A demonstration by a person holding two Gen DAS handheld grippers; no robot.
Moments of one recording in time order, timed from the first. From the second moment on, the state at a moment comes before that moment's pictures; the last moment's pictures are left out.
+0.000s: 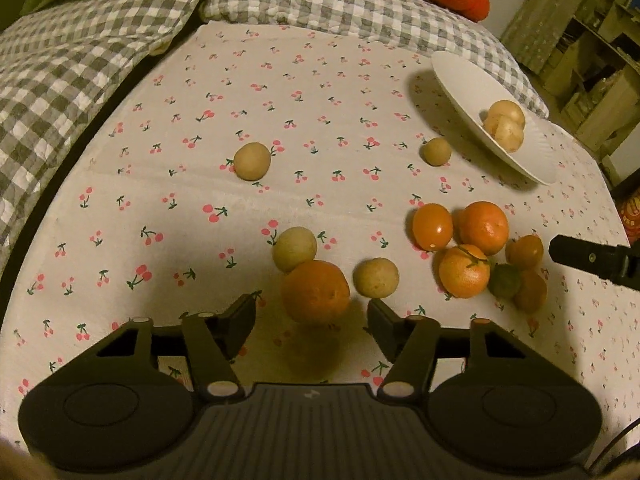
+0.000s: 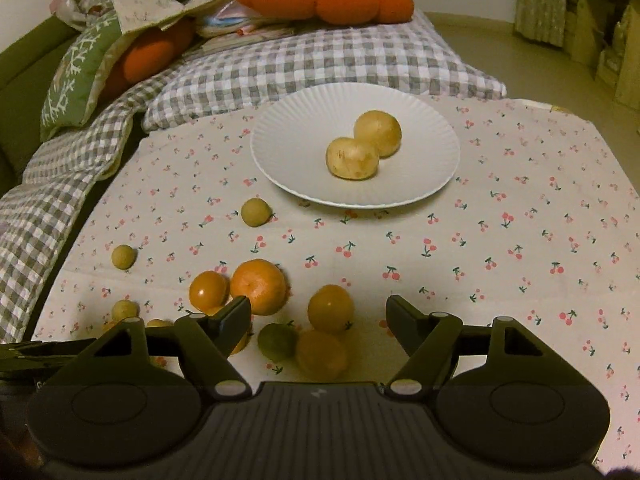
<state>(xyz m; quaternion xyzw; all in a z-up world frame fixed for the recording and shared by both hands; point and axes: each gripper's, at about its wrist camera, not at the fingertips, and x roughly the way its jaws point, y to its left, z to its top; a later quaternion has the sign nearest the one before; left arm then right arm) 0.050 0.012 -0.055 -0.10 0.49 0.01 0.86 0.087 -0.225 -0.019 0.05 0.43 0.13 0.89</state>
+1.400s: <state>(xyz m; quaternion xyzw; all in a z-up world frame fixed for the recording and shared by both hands) 0.052 0.018 -0.052 -0.15 0.48 0.00 0.87 0.113 -0.171 -0.040 -0.06 0.42 0.21 0.88</state>
